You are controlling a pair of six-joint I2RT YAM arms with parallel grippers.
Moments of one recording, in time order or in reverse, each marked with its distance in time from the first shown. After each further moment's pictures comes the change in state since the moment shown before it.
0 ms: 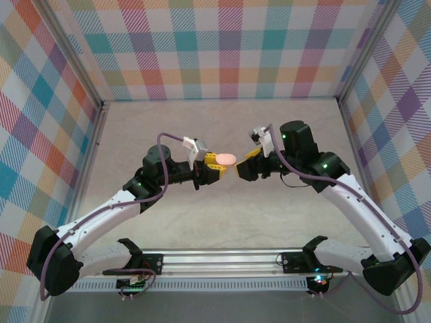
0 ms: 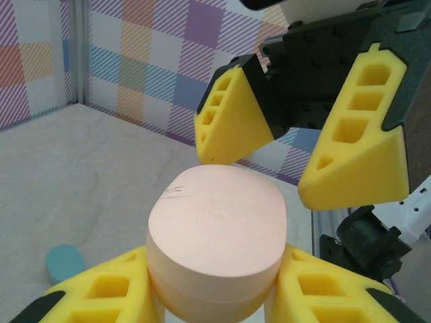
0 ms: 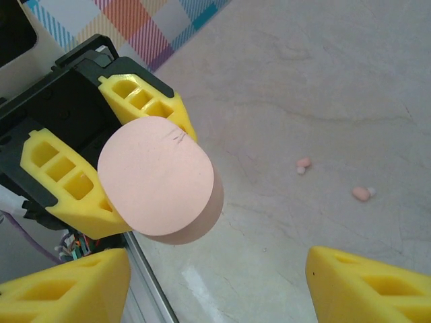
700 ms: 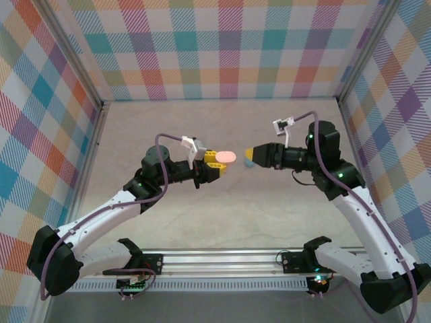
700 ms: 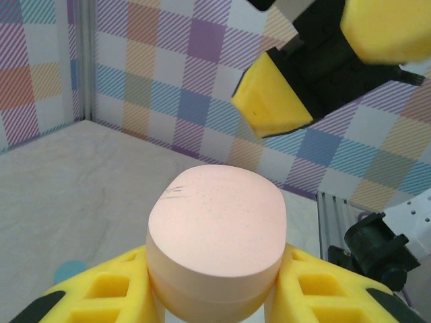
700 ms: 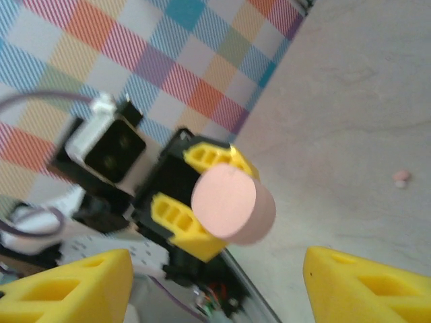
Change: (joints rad) left arm 0.000 0.000 -0.009 0.050 -0.016 0.005; right arm -0.173 -0.133 -0.117 0.215 -0.285 0.441
